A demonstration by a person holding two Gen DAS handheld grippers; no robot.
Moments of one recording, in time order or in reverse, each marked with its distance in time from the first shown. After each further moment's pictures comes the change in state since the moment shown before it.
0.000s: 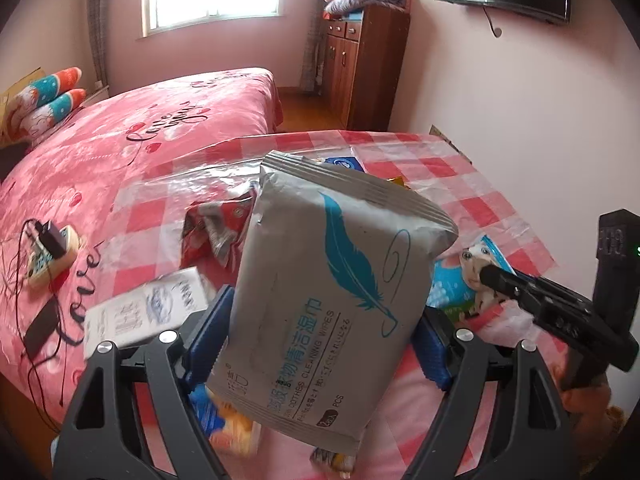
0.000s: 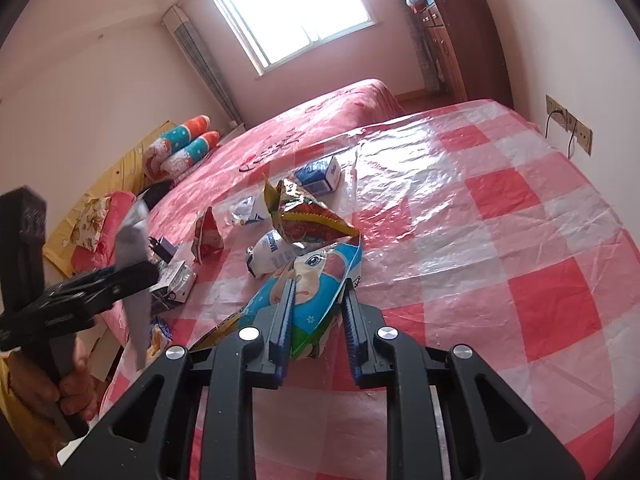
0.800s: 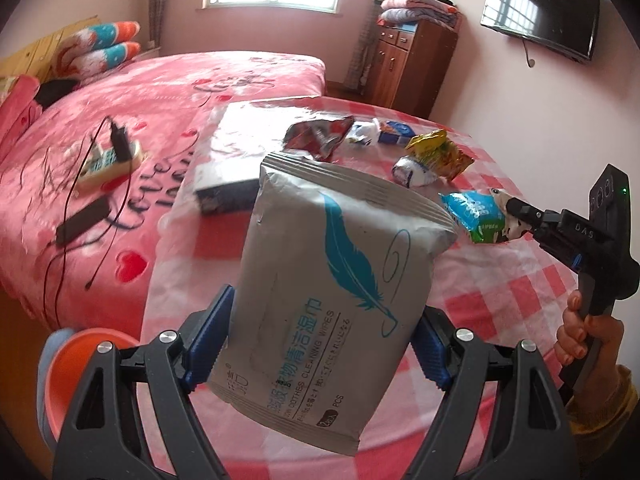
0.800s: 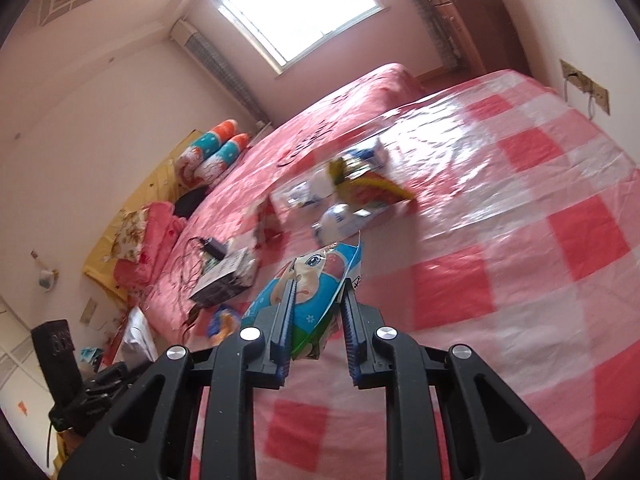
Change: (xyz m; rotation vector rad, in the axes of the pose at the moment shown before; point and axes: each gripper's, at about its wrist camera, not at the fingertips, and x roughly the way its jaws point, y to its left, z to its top) left arm -0.090 0.065 -0.119 -0.192 0.008 0.050; right arm -0.023 0.038 -0.021 0.077 0.058 0.173
